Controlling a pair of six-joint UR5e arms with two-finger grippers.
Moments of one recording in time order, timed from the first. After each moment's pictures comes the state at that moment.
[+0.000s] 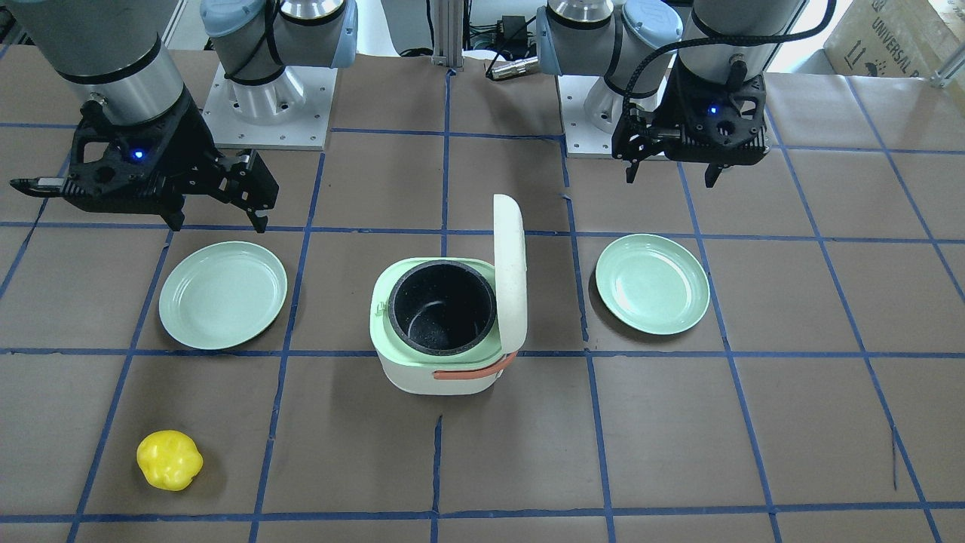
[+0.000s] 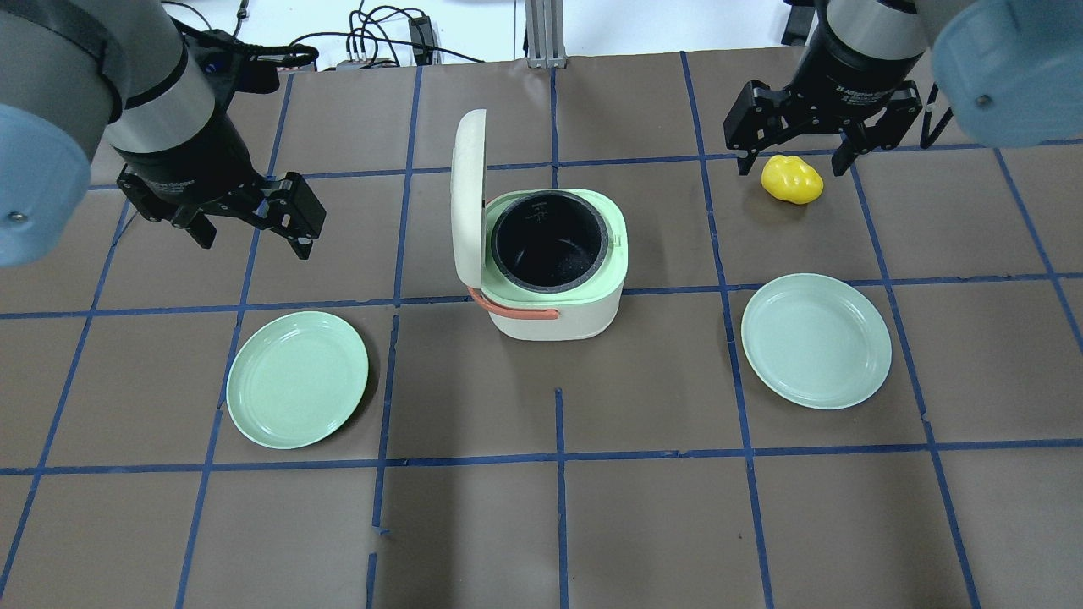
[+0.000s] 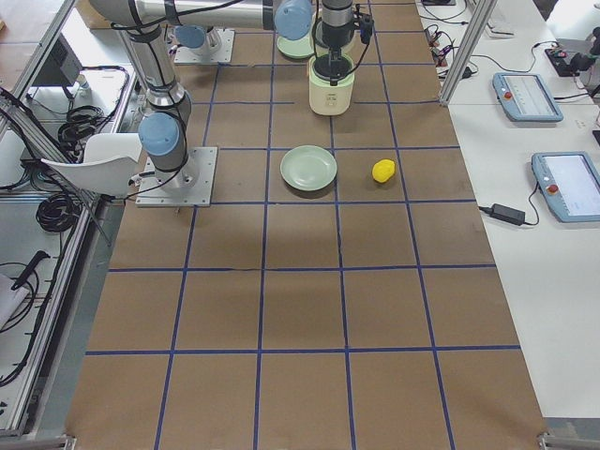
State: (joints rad) left arm -1.57 -1.50 -1.64 -1.58 1.67 0.13; right arm 1.56 -1.52 1.56 -1.66 -1.53 0.03
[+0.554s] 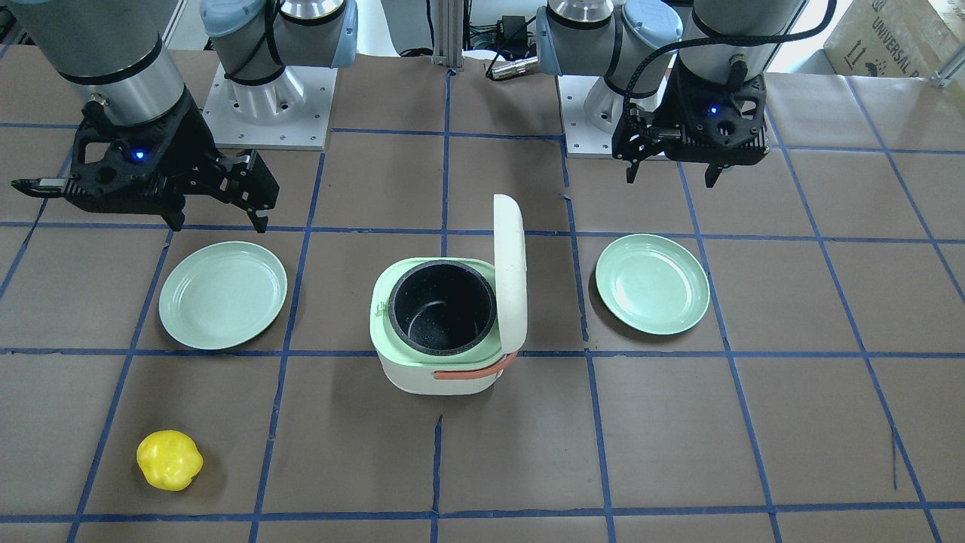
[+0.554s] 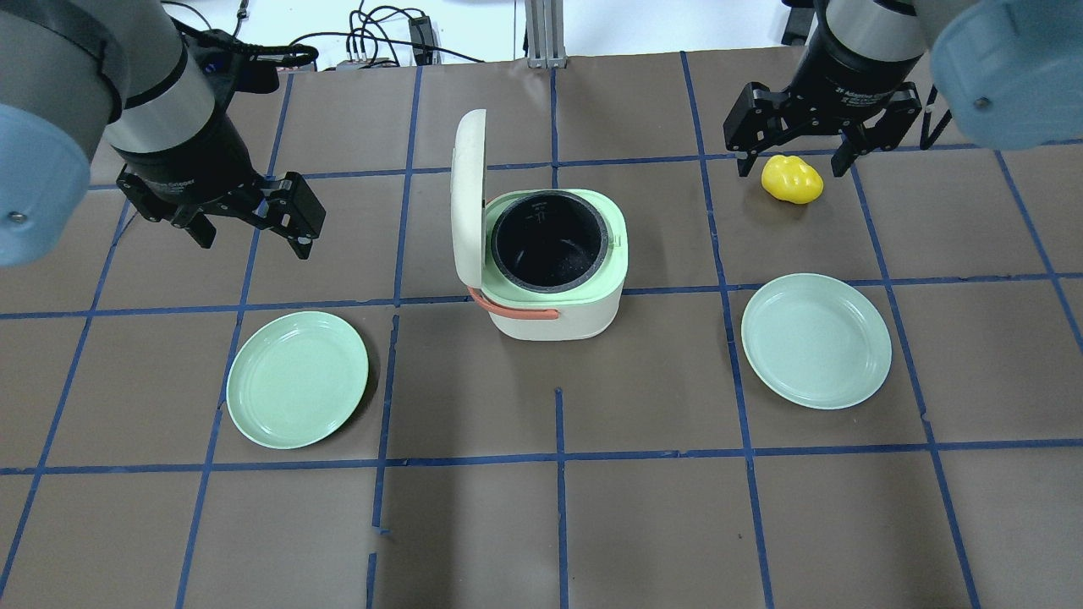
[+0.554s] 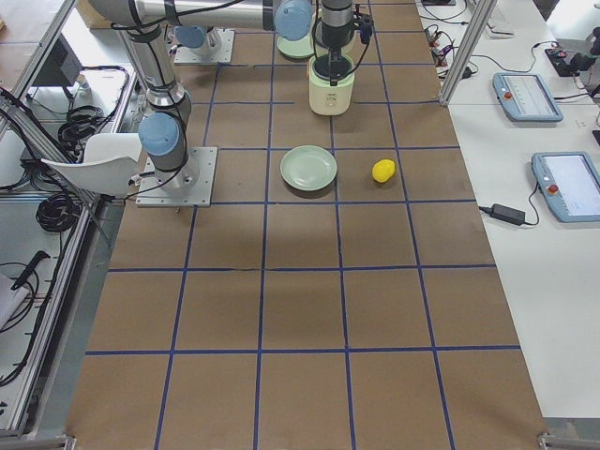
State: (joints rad) left arm -1.57 -1.50 -1.64 -1.58 1.67 0.13; right arm 1.56 -1.52 1.56 -1.66 -1.53 0.02
